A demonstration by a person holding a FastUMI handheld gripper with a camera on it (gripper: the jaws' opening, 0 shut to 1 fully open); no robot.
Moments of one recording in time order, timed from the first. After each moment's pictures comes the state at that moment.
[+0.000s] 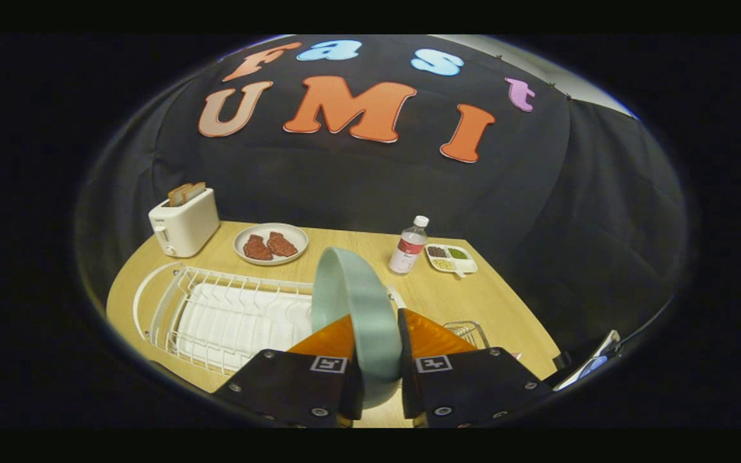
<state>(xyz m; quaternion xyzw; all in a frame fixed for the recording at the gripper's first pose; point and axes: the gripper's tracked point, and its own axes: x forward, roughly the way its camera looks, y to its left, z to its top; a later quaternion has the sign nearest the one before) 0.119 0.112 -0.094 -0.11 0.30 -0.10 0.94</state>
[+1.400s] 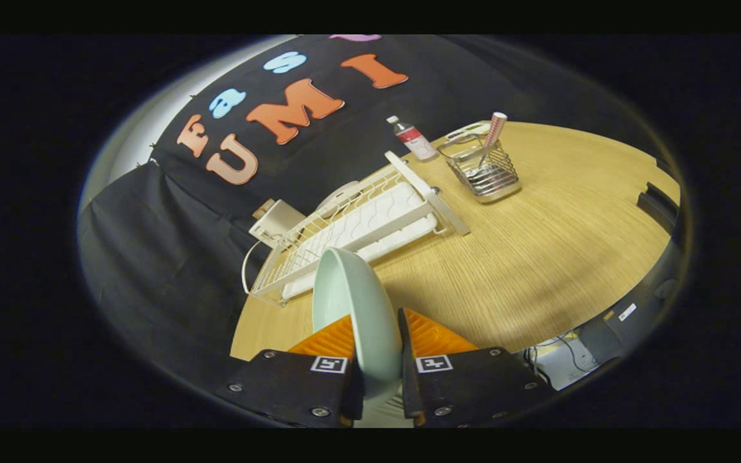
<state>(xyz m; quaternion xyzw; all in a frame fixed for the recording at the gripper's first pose) -0.097 0.127 -0.246 0.30 0.37 0.05 0.88</state>
